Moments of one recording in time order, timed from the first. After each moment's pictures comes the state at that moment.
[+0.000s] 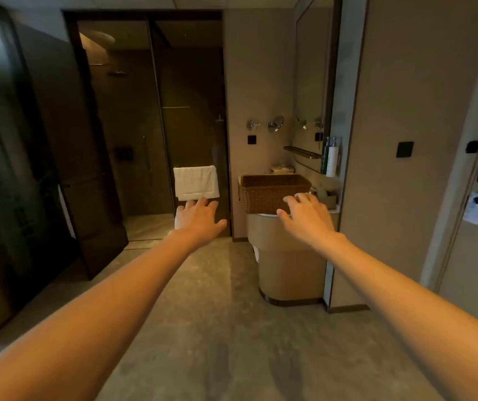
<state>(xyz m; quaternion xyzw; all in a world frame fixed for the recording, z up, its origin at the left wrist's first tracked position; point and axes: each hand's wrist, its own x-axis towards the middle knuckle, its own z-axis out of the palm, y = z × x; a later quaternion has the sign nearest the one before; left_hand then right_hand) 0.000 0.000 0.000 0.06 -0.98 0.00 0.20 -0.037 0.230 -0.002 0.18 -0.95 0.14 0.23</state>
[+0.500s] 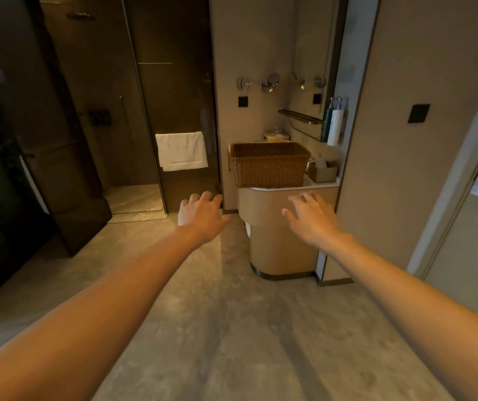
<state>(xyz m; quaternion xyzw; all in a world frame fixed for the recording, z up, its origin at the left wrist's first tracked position) -0.126 0.002 -0.057 0.03 -0.99 0.03 0.13 -0.170 0.232 -0.074 0.15 -0.97 0.13 0.17</state>
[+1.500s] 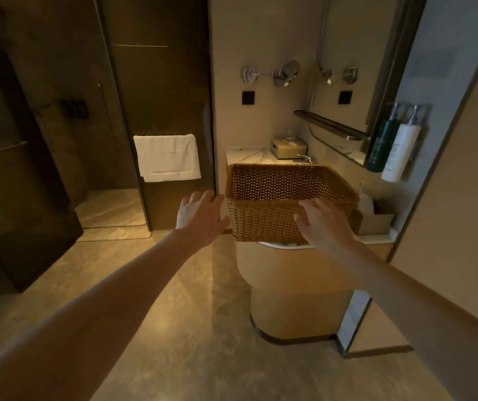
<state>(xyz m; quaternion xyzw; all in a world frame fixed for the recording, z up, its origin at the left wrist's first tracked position) -0.649 -0.107 -0.080 -0.01 -0.98 0.01 0.20 -0.677 0.146 -0.079 0.16 -0.96 0.10 0.20</state>
